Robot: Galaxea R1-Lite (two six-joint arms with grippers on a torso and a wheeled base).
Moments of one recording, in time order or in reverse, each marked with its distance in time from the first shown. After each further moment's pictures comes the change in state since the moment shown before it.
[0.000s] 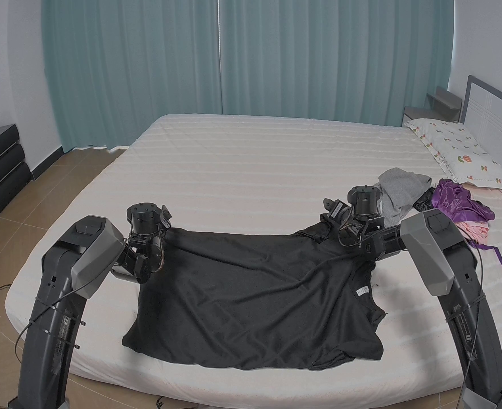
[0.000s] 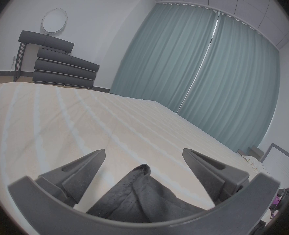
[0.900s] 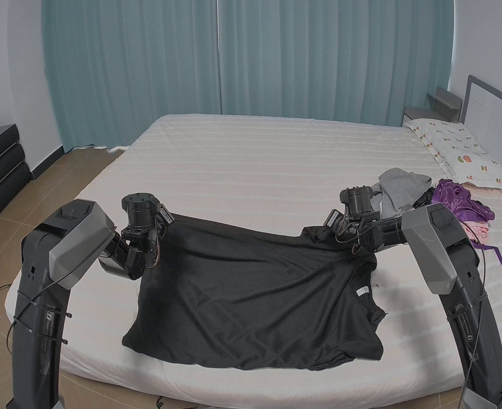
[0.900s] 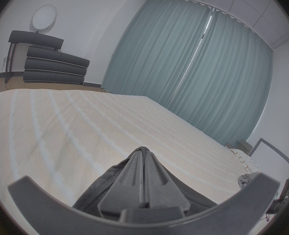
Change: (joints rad) left arm -0.028 -0.184 0.218 -0.009 -0.087 0.004; right arm 0.022 -0.038 -0.039 0.344 0.044 0.108
